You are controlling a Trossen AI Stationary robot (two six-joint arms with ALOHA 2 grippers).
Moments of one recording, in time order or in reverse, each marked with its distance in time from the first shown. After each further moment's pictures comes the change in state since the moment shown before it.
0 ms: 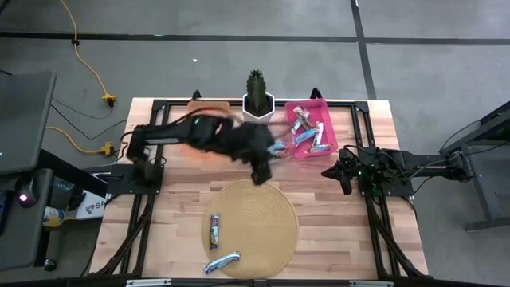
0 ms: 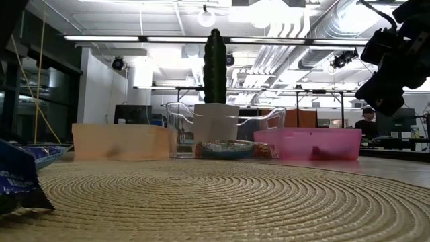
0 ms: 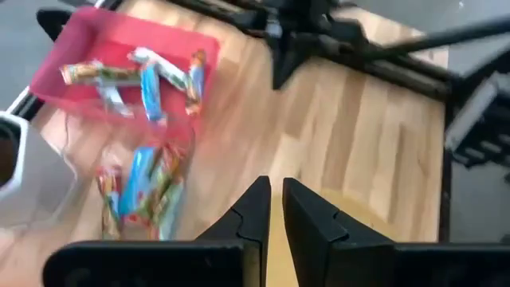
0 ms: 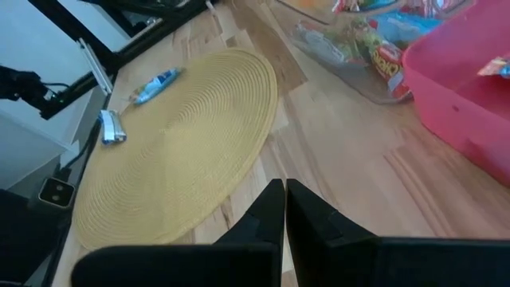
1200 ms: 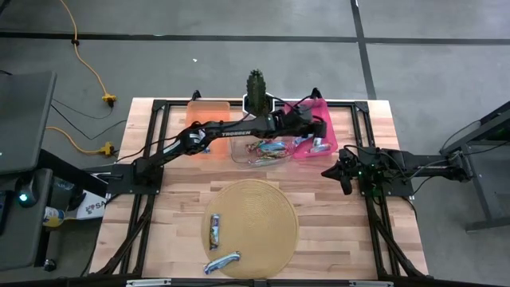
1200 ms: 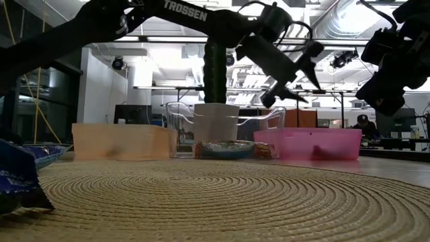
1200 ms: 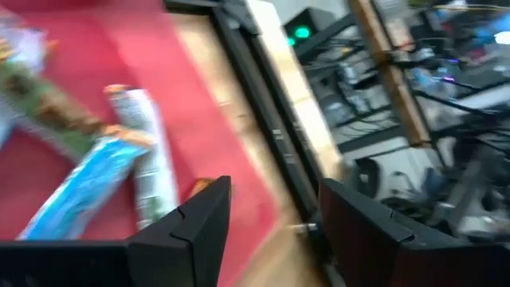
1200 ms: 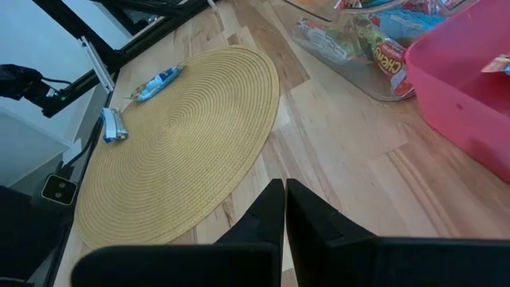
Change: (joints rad) left arm 0.309 0.572 -0.011 0.904 0.078 -0.588; right arm 0.000 -0.002 0.000 -0.002 -0.008 0.000
